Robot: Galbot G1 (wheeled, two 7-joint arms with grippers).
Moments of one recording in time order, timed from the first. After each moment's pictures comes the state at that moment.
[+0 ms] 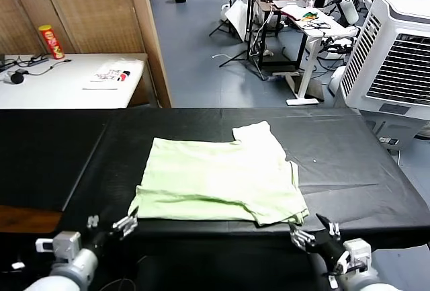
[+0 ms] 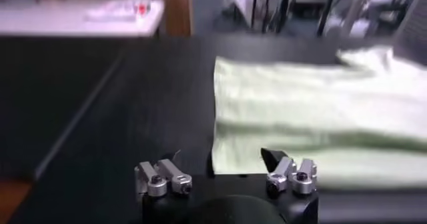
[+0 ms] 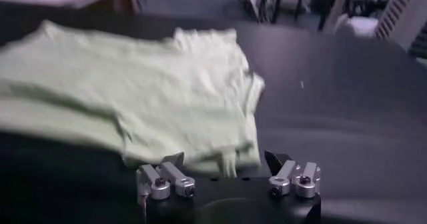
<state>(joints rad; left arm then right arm) 1.60 -1.11 -0.67 -2.28 -0.59 0.57 -0.18 -1.41 1.09 0.60 2.22 0.47 -0.60 0.10</state>
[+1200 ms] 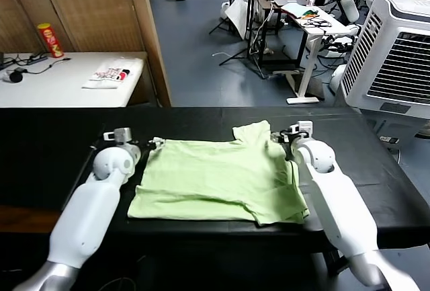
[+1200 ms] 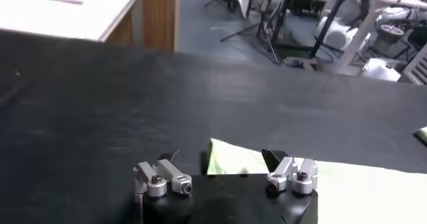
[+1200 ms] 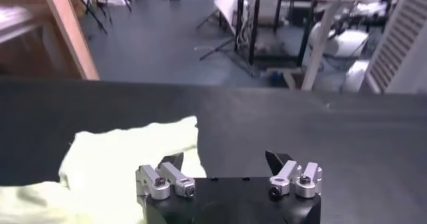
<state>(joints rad) 0.63 -1.15 -0.26 -1.35 -0.78 0.71 -0.19 -0.53 1.25 0.22 1.21 0.50 -0.66 0.10</state>
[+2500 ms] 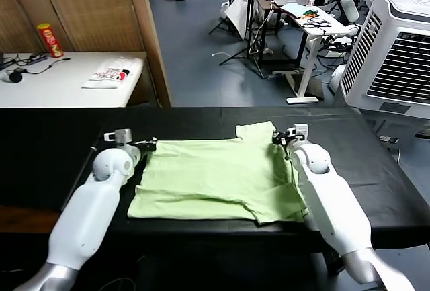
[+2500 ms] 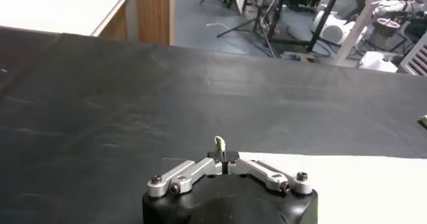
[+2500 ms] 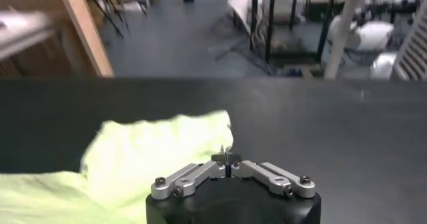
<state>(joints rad) 0.70 -1.10 -0.30 -1.47 -0.76 0.70 -0.18 -0.69 1.16 0.28 1.46 0.55 -0.56 0.01</state>
